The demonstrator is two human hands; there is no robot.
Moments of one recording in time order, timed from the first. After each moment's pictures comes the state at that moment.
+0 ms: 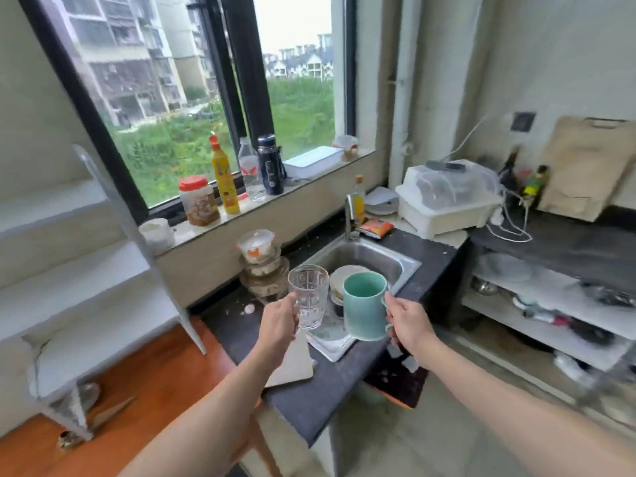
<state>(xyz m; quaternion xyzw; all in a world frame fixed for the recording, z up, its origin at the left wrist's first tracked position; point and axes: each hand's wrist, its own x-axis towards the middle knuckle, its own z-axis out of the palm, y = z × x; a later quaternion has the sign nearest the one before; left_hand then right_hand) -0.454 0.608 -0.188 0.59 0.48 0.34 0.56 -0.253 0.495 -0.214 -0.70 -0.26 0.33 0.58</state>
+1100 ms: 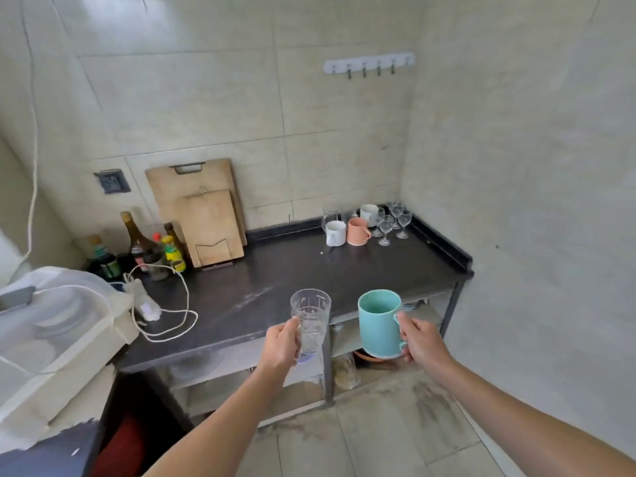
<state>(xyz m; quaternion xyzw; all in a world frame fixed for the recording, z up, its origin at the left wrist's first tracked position) 0.328 0.342 -0.218 0.75 0.15 -0.05 0.65 0.332 0.084 -0.235 -0.79 0.16 0.01 0.59</state>
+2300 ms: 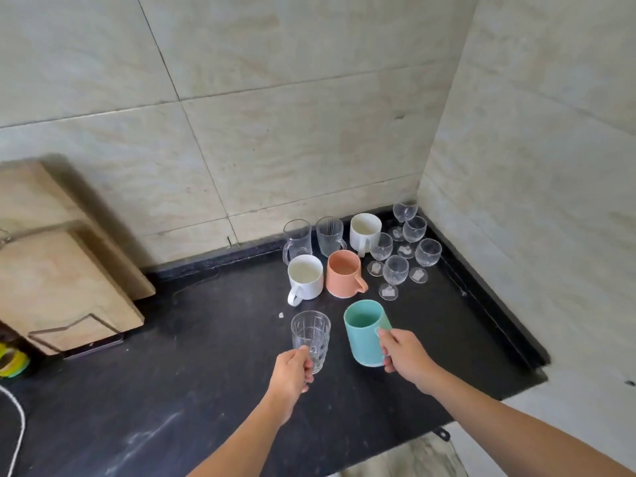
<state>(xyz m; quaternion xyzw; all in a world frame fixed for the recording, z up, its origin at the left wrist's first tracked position) 0.818 0.210 -0.351 0.71 0.25 -0.21 0.62 0.842 -0.014 -0.355 -0.81 0.19 0.19 0.52</state>
